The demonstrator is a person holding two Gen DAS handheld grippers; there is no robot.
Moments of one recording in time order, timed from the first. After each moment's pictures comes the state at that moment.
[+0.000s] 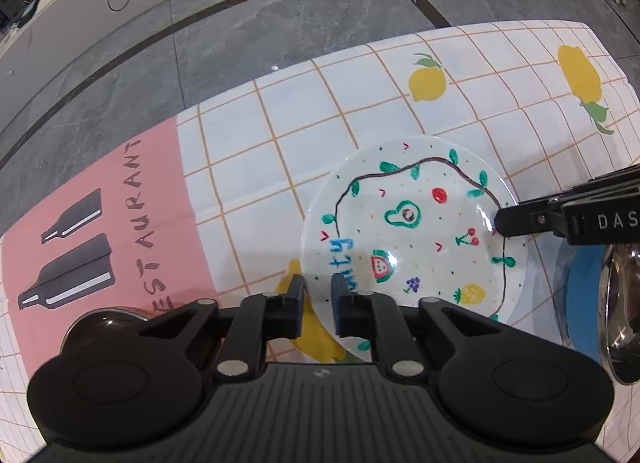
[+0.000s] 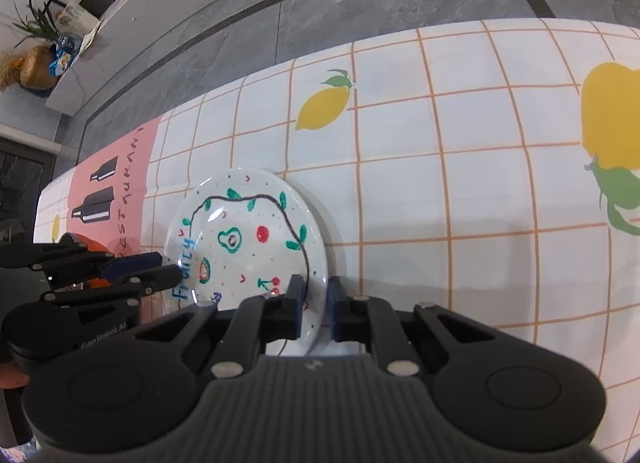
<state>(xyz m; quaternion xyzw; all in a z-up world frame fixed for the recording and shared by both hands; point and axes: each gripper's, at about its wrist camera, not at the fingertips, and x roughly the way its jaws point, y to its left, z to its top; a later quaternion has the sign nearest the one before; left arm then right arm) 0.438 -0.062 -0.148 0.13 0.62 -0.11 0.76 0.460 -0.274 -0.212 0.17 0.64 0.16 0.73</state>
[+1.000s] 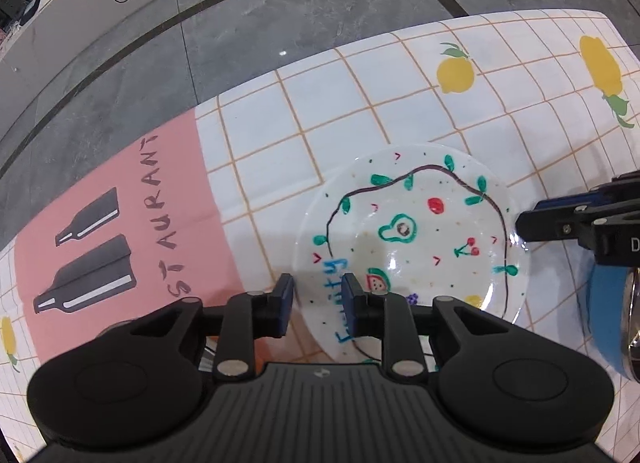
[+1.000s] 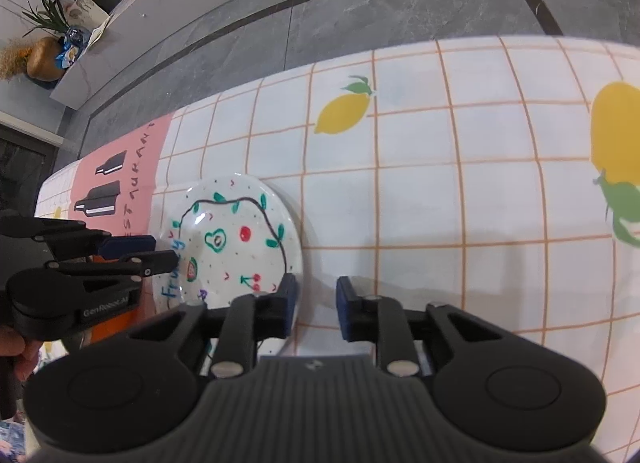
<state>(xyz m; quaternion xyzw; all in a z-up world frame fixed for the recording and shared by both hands) 0.450 -0.053 -0.153 0.15 0.64 -0.09 0.75 0.457 -0.271 -0.206 0.16 0.63 0.17 0.74</state>
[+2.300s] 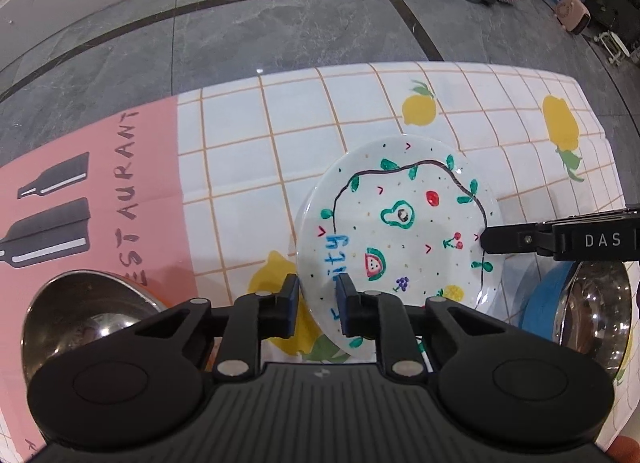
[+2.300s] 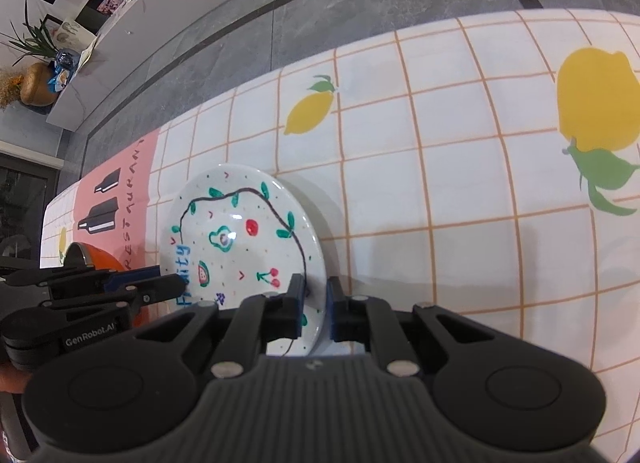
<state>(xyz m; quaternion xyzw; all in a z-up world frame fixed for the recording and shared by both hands) 0.429 -0.038 -0.135 0.02 0.62 -0.12 0.78 0.454 -0.291 -0.203 0.19 0.63 0.15 0.74</state>
